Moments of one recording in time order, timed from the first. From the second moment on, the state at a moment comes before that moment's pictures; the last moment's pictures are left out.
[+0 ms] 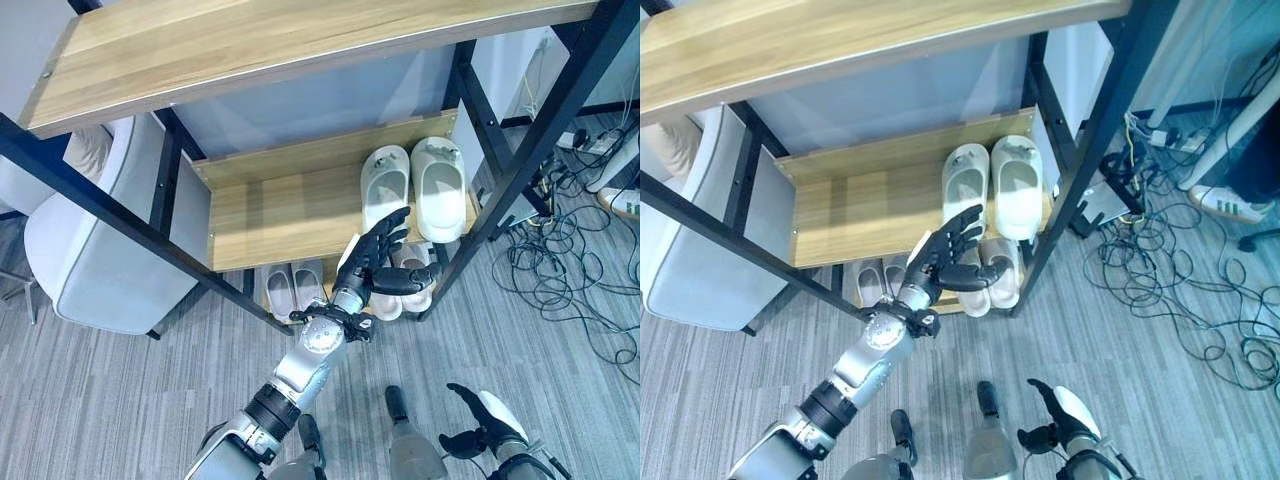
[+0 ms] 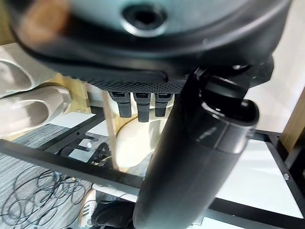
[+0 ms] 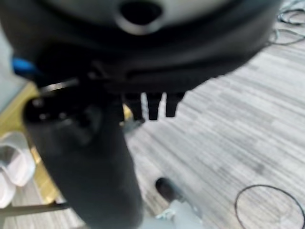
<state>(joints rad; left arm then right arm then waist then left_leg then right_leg) -0.47 -0.03 -0.51 0.30 -0.37 -0.06 0.16 0.17 -0.58 0.31 0.65 -0.26 -0.17 -0.20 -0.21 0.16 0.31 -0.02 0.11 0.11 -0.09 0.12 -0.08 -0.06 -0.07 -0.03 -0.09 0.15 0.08</state>
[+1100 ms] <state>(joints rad) -0.47 0.13 -0.35 0.28 -0.31 -0.06 0.20 0.18 -0.57 0.31 0.70 -0.26 -0.16 -0.18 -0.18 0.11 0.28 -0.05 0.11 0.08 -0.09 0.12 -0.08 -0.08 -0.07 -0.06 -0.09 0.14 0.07</state>
